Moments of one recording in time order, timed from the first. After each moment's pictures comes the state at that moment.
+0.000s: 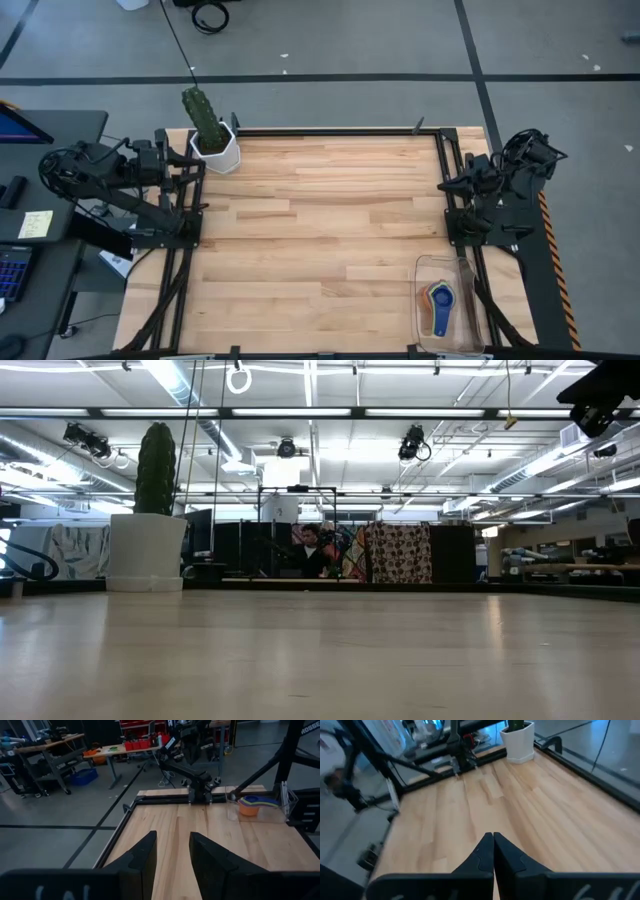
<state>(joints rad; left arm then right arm) -0.31 0.54 1.18 -0.85 -0.54 0.01 0.89 0.17 0.78 -1.16 0.87 0.73</state>
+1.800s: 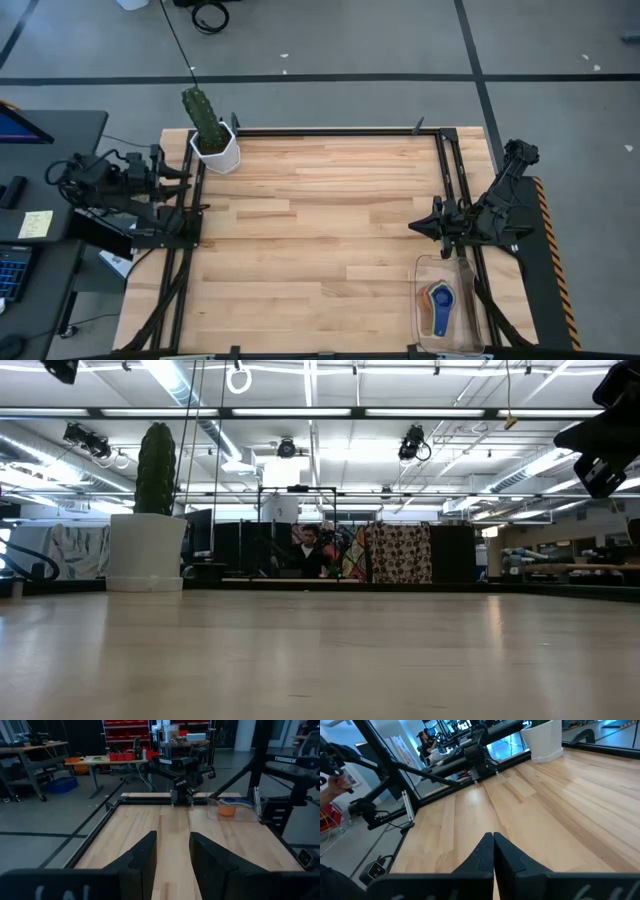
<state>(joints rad) -0.31 0.11 0.88 -0.86 -0.44 -0.02 0.89 0.17 0.13 -0.20 0.92 0.60</state>
